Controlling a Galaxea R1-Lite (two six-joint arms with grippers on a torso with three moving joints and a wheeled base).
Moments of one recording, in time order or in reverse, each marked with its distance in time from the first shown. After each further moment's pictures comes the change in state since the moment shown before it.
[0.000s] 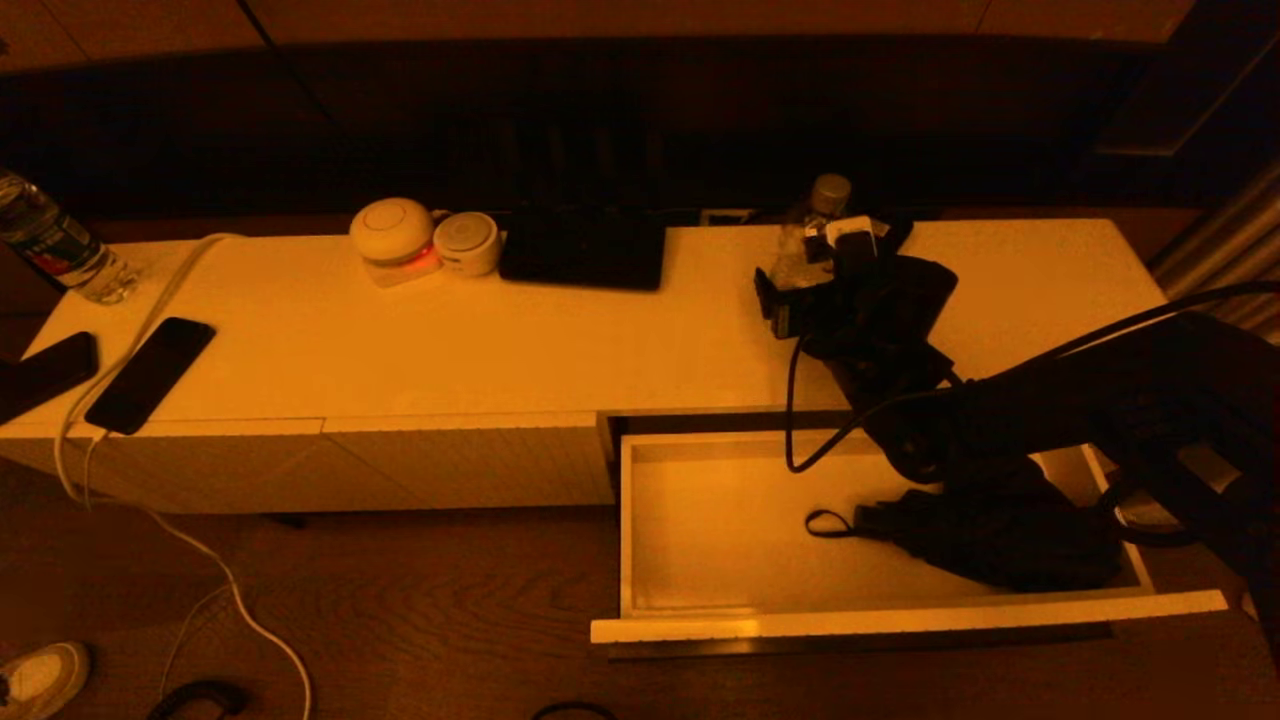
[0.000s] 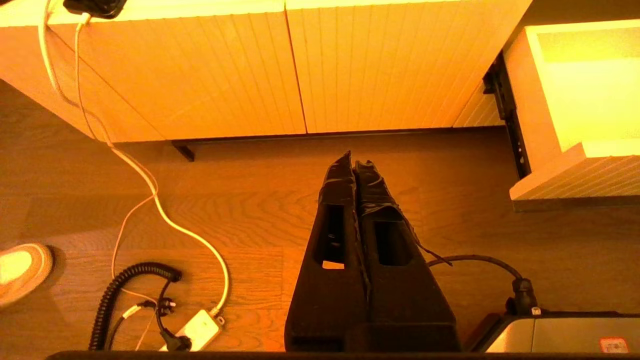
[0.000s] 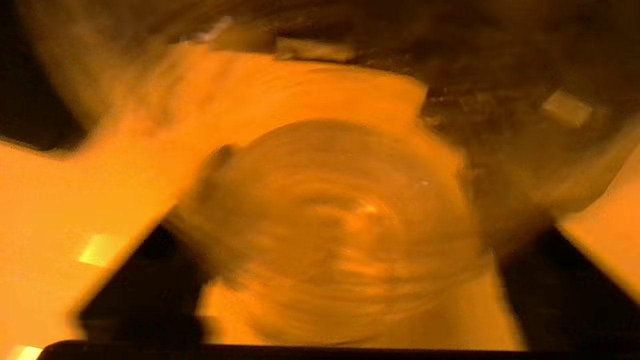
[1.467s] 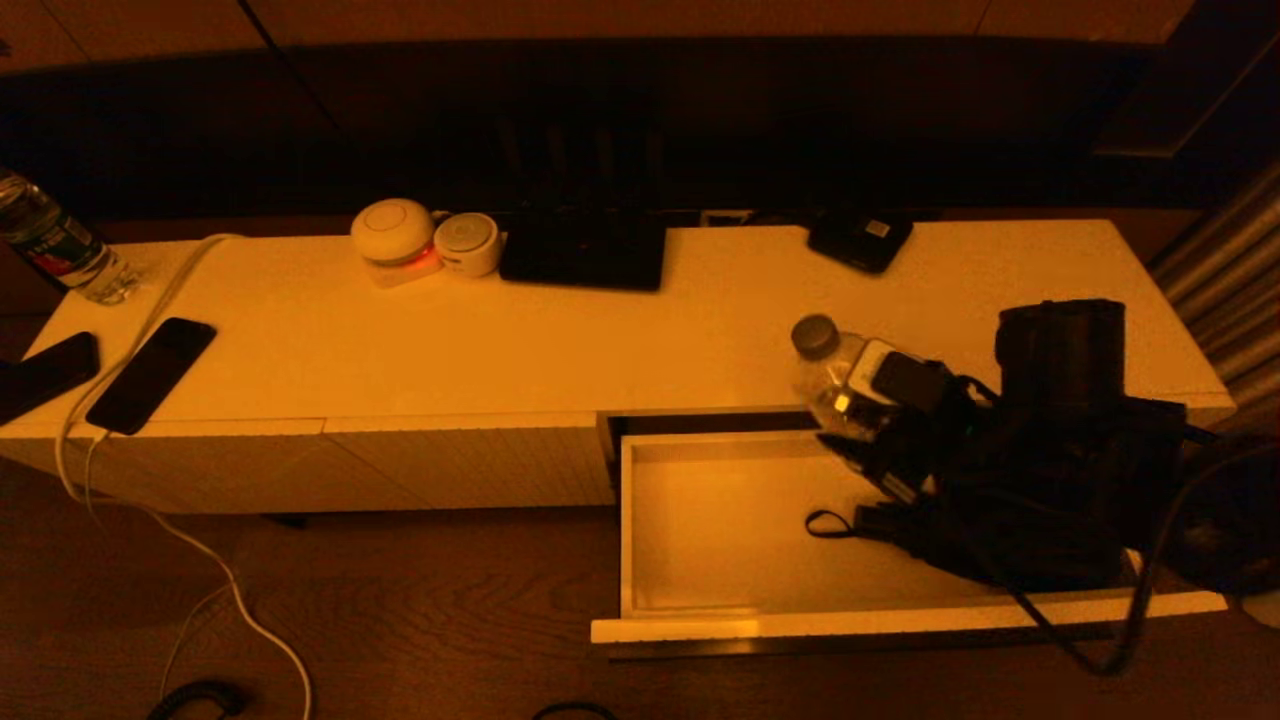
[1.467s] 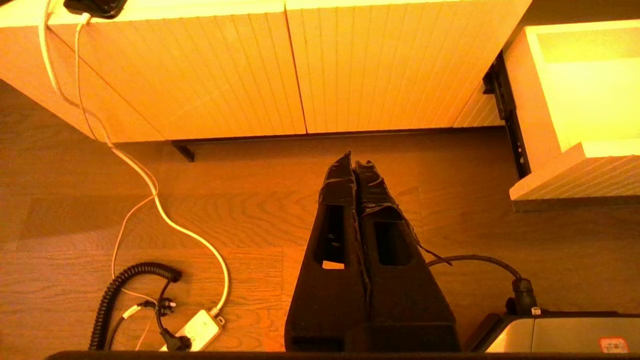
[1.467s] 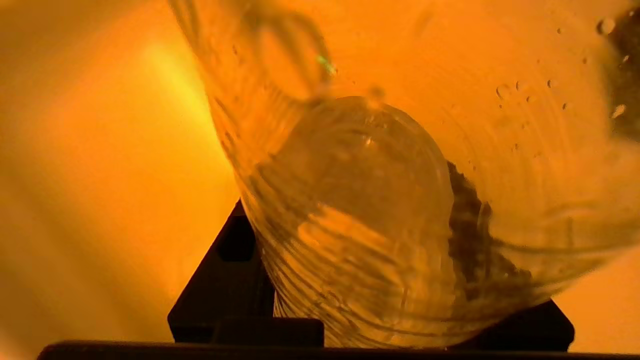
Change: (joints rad) left arm 0.000 0.000 0.000 0.000 0.000 0.000; right arm -0.005 -0.554 0.628 0.542 0.331 -0.599
